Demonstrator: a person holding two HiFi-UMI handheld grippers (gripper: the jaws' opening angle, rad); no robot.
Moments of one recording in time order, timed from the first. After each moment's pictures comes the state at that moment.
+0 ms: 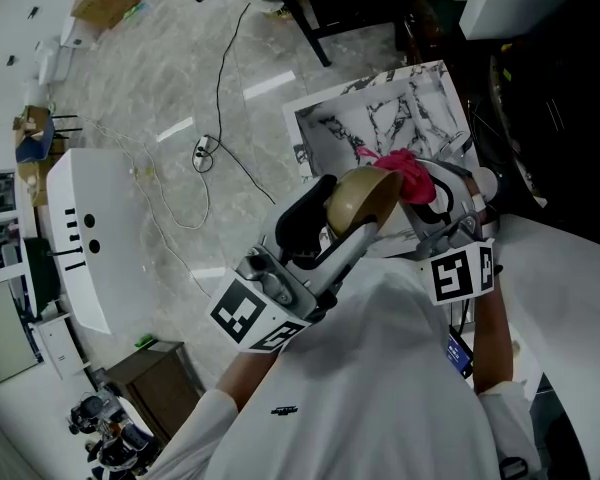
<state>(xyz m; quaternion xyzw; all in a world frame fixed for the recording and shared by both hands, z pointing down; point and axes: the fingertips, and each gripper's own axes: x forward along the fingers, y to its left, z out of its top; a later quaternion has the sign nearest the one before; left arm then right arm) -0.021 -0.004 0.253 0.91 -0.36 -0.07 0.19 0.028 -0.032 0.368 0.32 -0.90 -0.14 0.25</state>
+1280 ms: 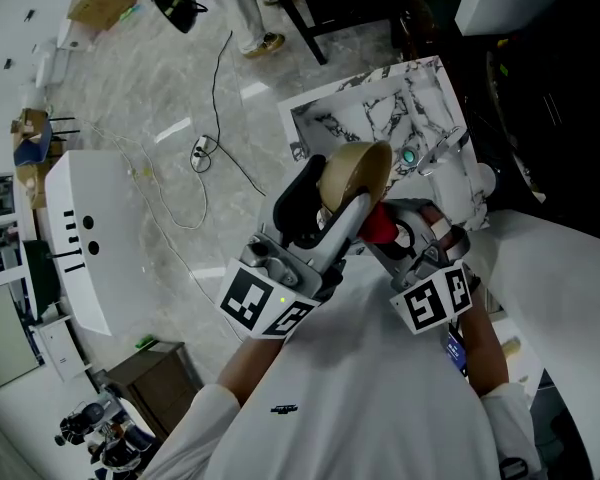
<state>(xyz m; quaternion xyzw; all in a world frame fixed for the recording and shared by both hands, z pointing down) -0.026 -0.024 0.262 0.89 -0.41 -0.08 0.16 -0.024 0.043 0.387 0.21 -0.94 -0.11 0.24</state>
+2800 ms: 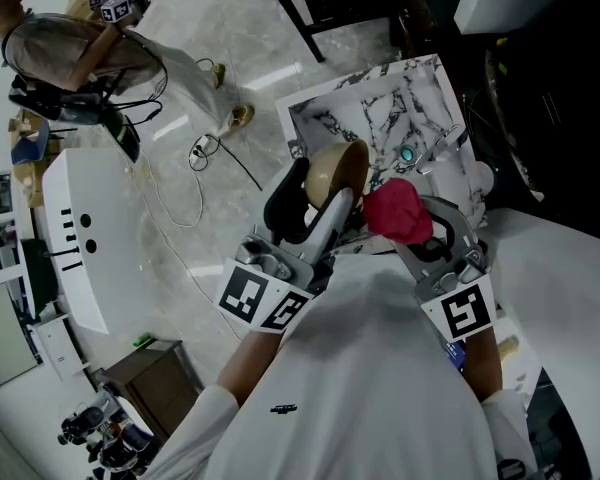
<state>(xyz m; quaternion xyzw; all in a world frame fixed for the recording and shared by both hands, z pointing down) -0.048 -0.026 0.289 0.87 -0.45 -0.05 0.17 0.026 0.028 0.348 0.30 -0.95 -0.01 0.13</state>
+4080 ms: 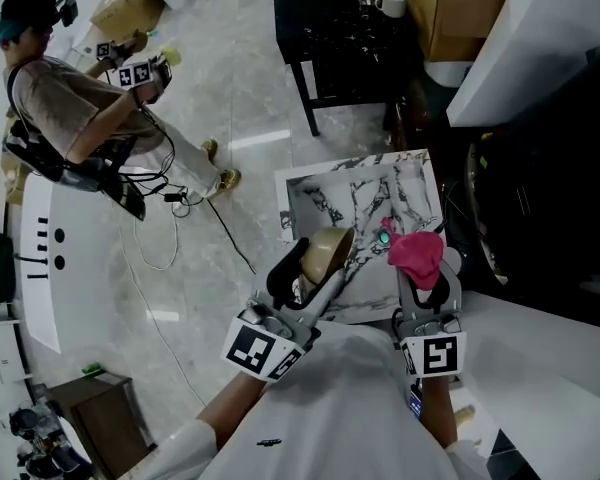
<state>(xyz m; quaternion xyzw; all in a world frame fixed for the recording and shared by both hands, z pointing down) -0.050 -0.020 0.294 0.87 -0.47 -0.03 0.13 0.082 -0.033 0.333 0.50 -0.87 0.02 0.06</state>
